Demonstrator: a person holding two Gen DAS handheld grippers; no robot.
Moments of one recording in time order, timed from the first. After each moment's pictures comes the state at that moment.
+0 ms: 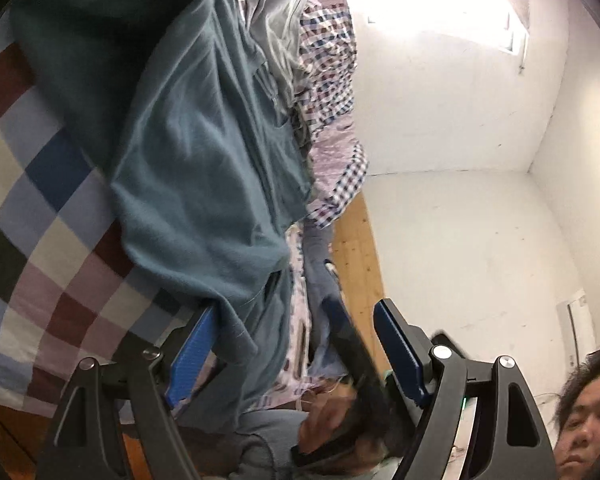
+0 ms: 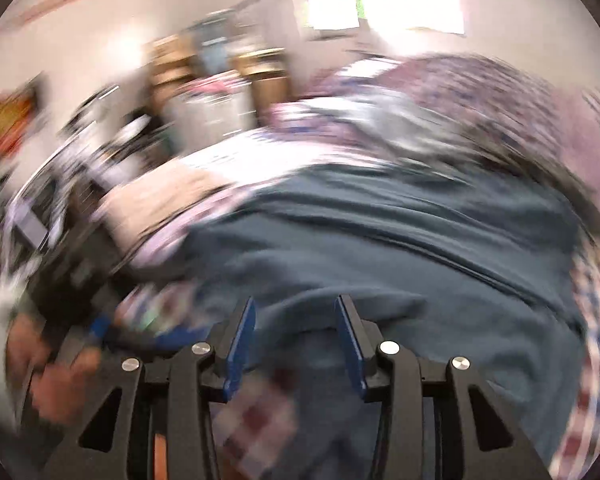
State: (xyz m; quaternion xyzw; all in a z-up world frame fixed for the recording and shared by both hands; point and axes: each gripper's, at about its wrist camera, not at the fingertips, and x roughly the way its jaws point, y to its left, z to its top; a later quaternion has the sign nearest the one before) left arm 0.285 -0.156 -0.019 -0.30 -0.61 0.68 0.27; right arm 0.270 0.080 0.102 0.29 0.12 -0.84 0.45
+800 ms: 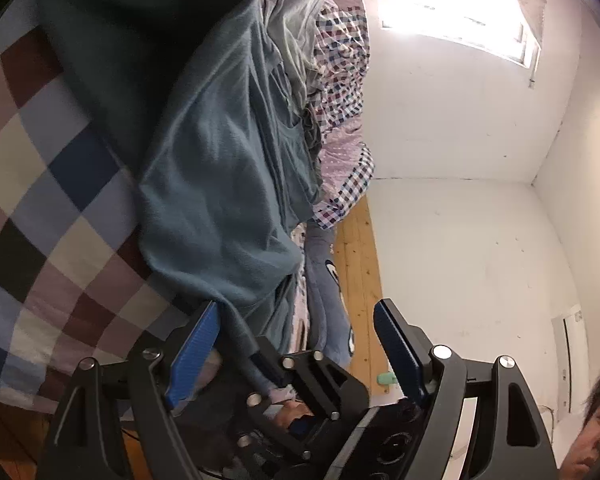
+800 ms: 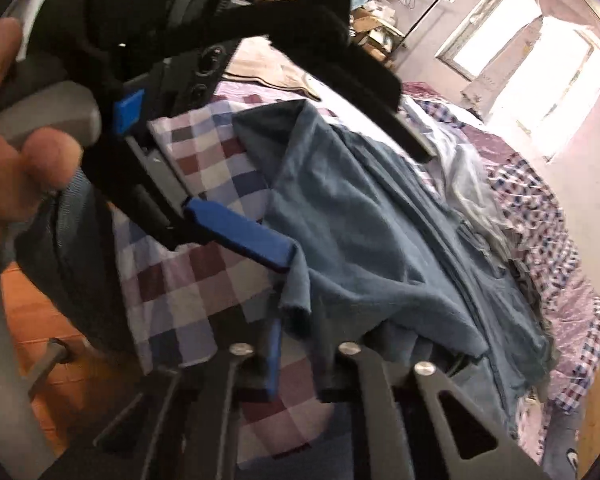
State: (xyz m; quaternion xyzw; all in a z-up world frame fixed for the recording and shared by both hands) left arm 0.295 -0.164 -0.033 -0.32 -0.62 0.67 0.25; right arm 0.323 -0.005 0.019 0.20 0.42 -0.79 0.41
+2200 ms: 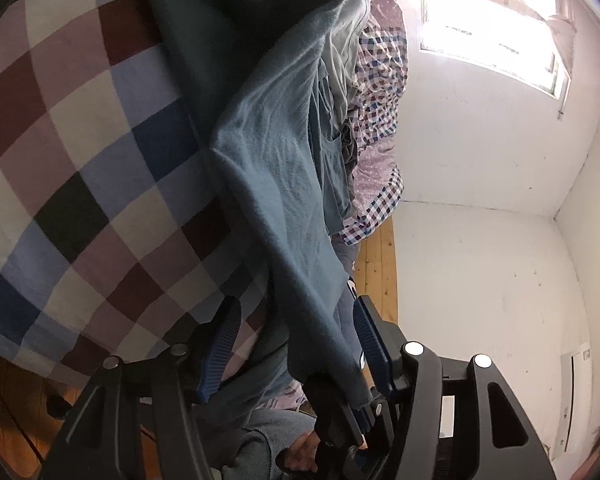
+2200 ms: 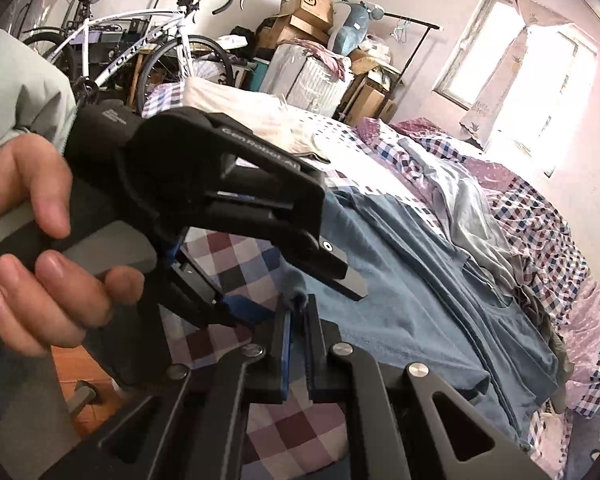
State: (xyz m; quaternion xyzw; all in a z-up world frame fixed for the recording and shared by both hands) left arm 0.329 -0.185 -0.047 -0.34 -0.65 0.66 0.19; right arm 0.352 -0.001 0.057 0.16 0.36 -0.79 0.47
